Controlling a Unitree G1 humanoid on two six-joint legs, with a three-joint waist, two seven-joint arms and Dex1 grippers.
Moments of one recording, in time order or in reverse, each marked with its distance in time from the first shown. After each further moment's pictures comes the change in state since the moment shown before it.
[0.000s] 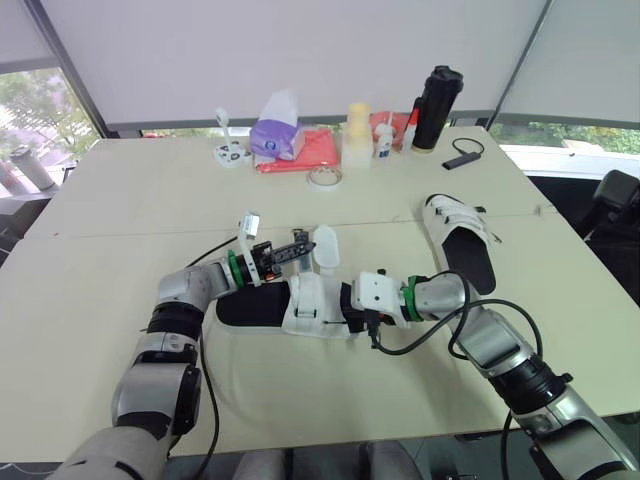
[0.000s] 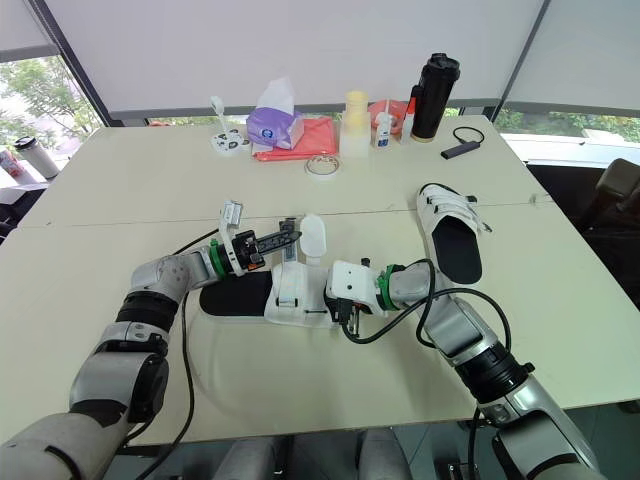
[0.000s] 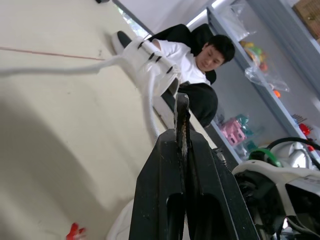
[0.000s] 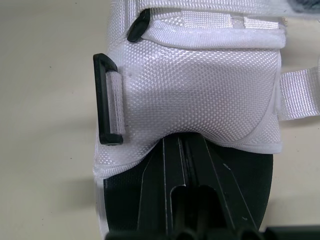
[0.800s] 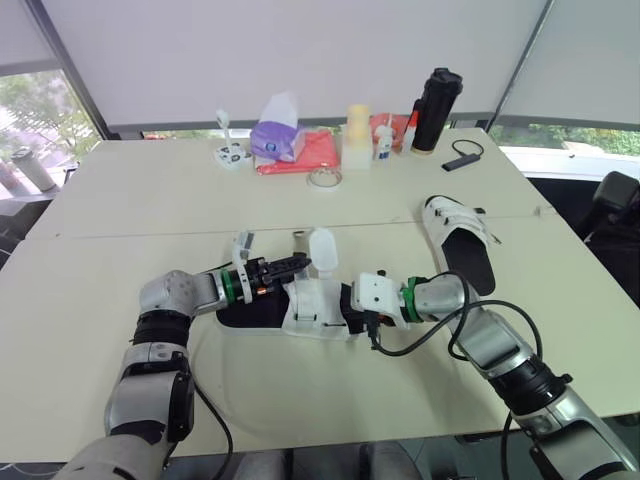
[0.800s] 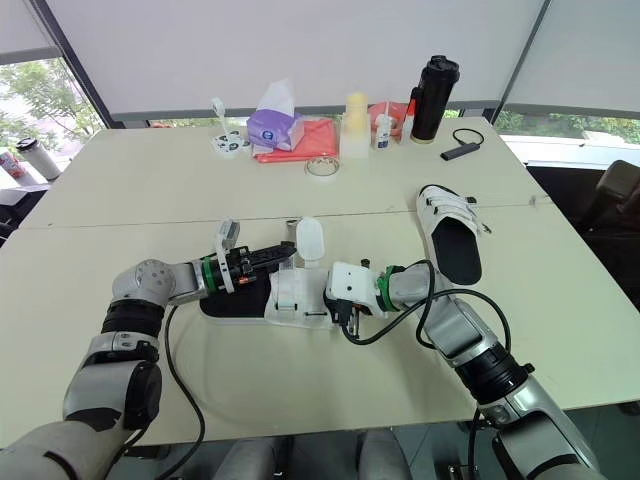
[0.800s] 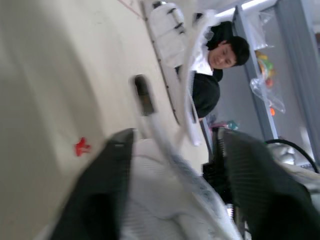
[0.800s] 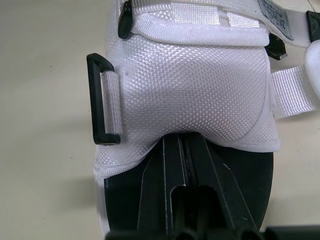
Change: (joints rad) left arm 0.062 0.007 0.107 -0.125 -0.061 0.396 0.160; right arm 0.002 0.000 0.004 0.011 -0.005 0.001 0.000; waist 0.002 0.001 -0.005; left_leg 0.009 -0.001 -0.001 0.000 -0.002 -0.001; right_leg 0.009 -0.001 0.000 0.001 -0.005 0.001
